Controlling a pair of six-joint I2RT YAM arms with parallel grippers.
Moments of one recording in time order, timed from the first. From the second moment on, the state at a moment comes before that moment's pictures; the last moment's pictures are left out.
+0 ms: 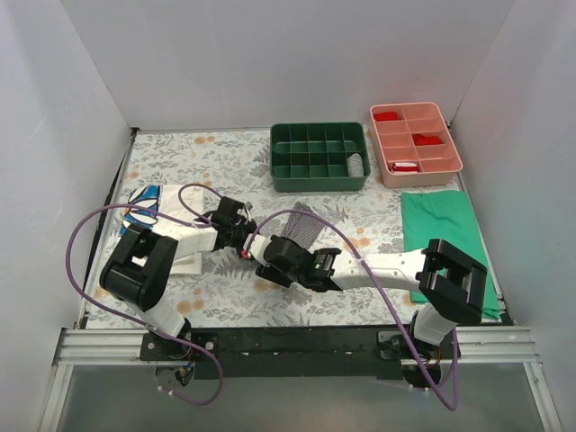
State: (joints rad) left arm -0.44 1.63 0.72 -0.11 0.43 -0.78; right arm 1.24 1.62 0.98 -0.17 0.33 -0.17
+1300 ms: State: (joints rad) left arm -0.44 1.66 0.77 -0.16 0.46 -0.77; right arm 1.15 1.75 0.99 -0.14 0.22 -0.20
